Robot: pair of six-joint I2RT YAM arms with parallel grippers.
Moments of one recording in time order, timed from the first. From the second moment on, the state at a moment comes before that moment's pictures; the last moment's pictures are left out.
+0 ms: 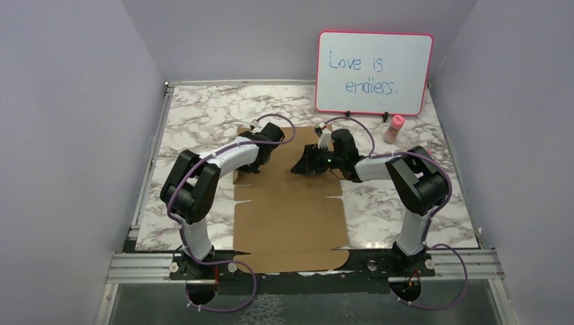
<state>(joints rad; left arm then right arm) -0.55 1.80 1.20 -0.76 -0.64 -0.30 0.51 1.87 0.85 0.48 -0.59 0.45</state>
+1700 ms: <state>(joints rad) -0.81 1.84 1.51 -1.04 -0.84 -0.42 0.51 1.86 0.81 0.54 -0.52 0.49</state>
